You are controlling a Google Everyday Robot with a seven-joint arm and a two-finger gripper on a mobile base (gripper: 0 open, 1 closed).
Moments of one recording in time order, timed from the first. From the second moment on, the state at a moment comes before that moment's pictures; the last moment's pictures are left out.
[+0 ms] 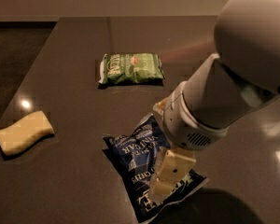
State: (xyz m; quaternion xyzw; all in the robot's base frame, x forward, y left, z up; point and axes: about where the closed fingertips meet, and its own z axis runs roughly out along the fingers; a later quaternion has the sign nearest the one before) arm 0.350 -0.044 0.891 -0.65 0.73 0.11 0.19
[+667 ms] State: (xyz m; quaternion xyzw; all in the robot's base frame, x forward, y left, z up) arm 0.348 -0.033 0.851 -0.63 0.75 0.10 0.16
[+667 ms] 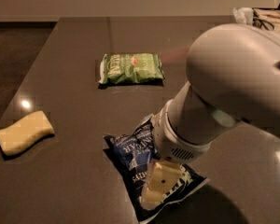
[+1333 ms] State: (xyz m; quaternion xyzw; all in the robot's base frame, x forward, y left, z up) arm 0.369 -0.040 0.858 -0.60 0.78 0.08 0.16
